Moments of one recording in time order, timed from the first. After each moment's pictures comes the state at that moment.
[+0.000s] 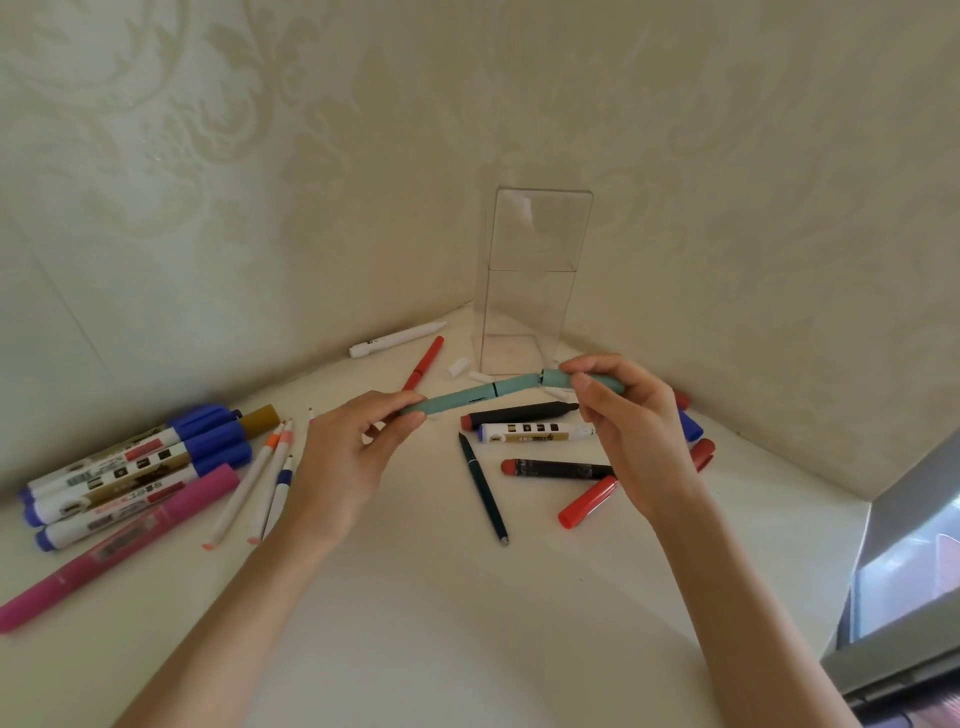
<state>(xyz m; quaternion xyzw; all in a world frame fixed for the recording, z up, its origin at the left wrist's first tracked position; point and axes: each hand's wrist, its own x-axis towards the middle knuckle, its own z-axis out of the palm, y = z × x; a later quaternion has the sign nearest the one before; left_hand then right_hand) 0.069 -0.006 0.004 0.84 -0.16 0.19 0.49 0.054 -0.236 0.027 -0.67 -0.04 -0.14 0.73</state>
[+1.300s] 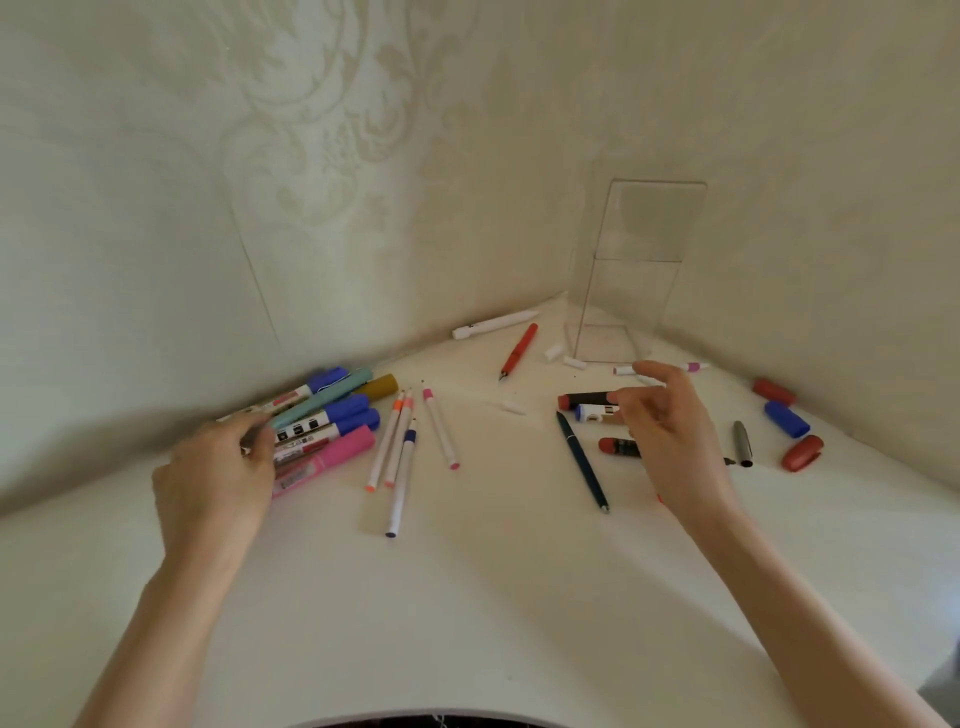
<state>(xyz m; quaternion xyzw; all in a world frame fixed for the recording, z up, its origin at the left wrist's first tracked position) 0.018 0.150 -0.009 0.93 0.19 0.25 0.18 0.029 -0.180 0.015 -0.81 0.04 -0.13 0.58</state>
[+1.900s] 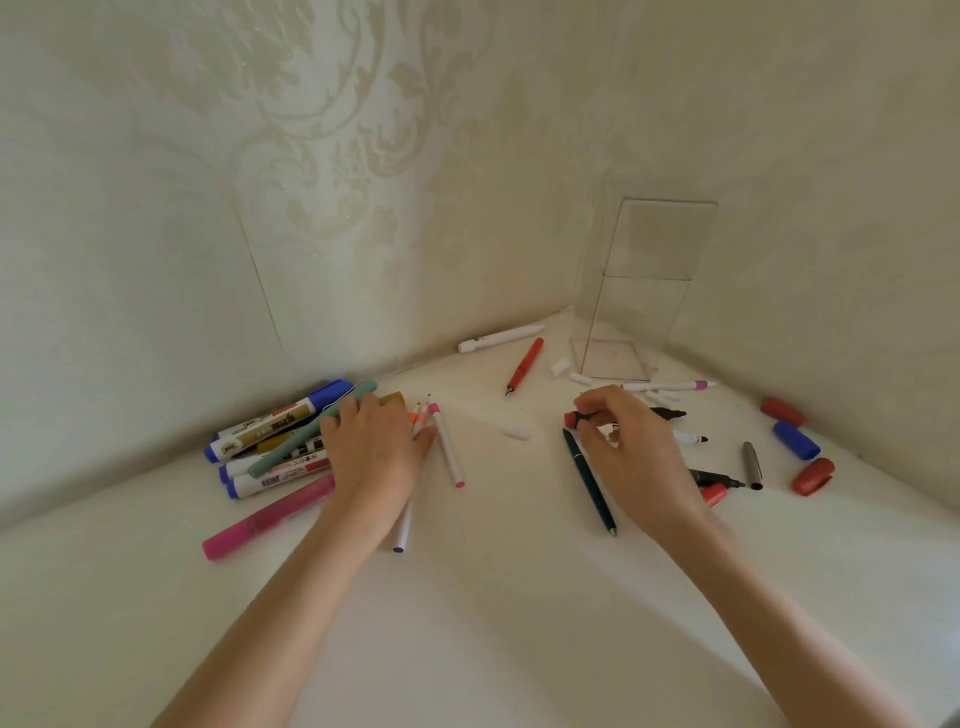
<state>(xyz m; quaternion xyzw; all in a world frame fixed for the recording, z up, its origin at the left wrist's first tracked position) 0.071 0.057 -0.003 0.99 0.10 0.12 0.05 0.048 -0.158 0.012 -0.91 -0.05 -0.12 0.40</state>
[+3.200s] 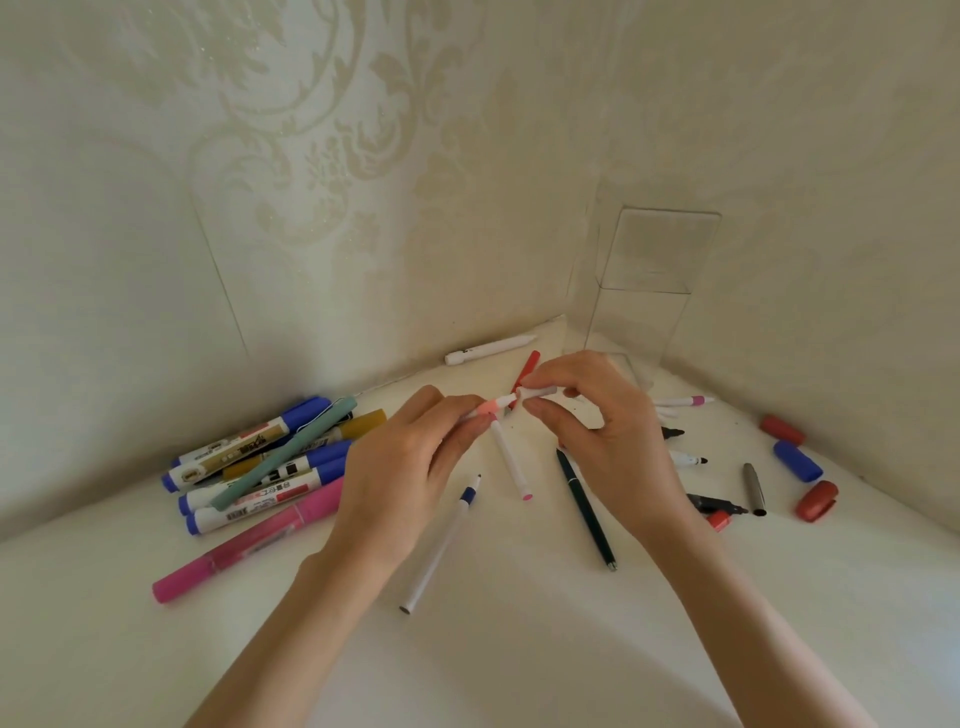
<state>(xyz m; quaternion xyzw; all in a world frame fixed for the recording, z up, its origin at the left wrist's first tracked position) 0.054 0.039 0.013 0.86 -0.20 0.32 0.33 0.062 -0.139 0.039 -0.82 -0.25 -0.25 0.45</state>
